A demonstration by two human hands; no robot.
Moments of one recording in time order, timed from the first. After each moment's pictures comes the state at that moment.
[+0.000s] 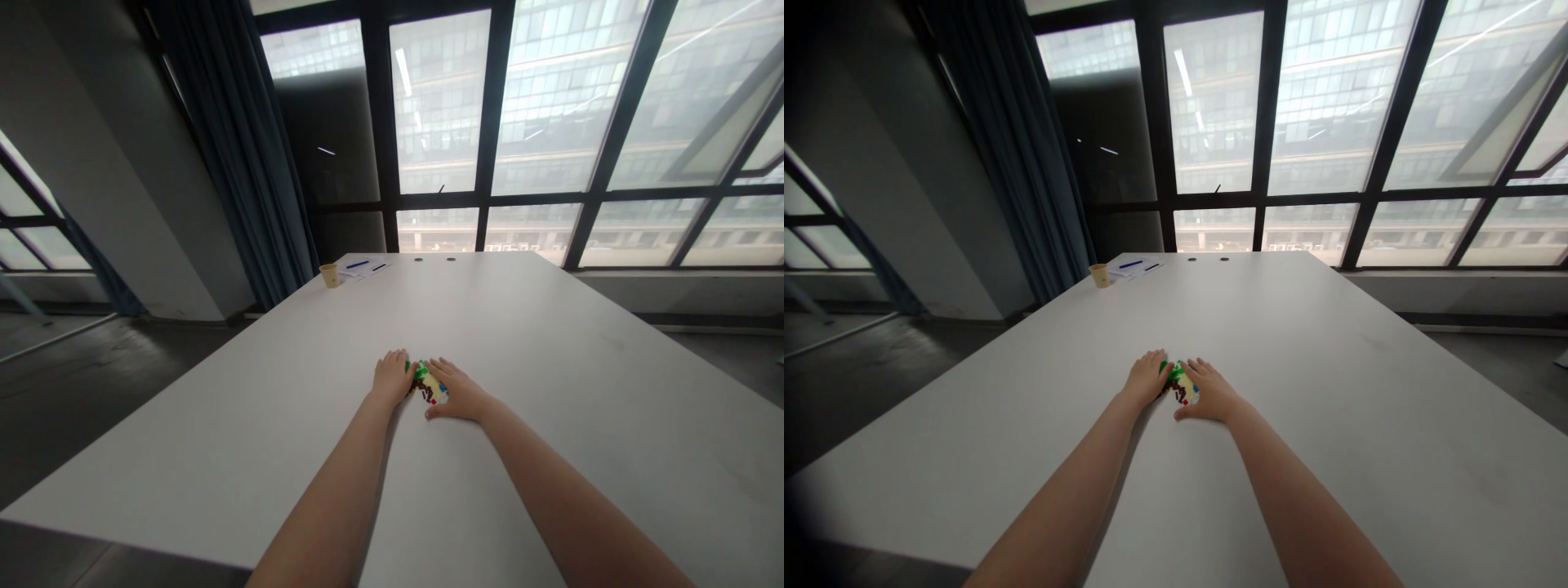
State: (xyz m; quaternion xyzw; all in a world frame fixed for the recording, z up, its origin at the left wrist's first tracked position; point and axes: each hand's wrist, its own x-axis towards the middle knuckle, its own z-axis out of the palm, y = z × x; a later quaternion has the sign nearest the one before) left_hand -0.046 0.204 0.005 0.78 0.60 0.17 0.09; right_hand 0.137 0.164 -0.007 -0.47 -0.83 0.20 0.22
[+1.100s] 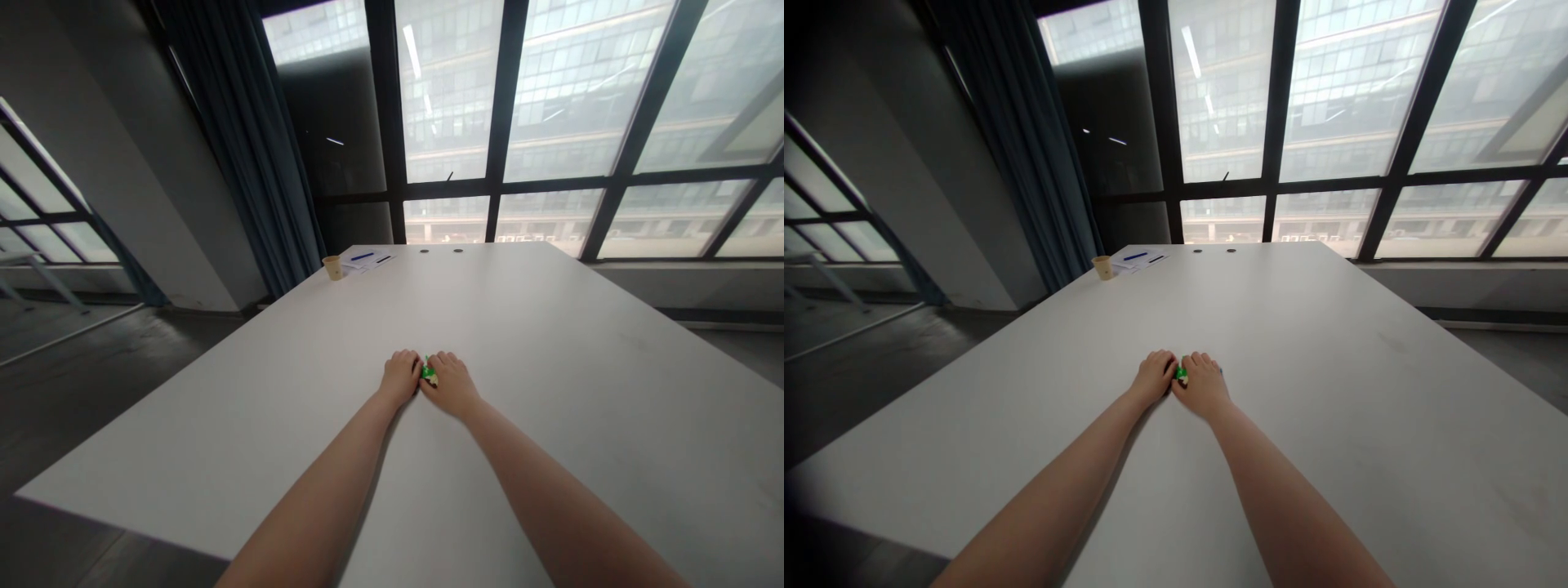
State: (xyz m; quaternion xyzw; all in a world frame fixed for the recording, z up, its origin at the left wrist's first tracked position) left_hand -0.028 0.197 0.003 0.81 0.56 0.17 0.03; right_hand 0.107 0.161 0.001 -0.57 -0.79 0.00 0.24
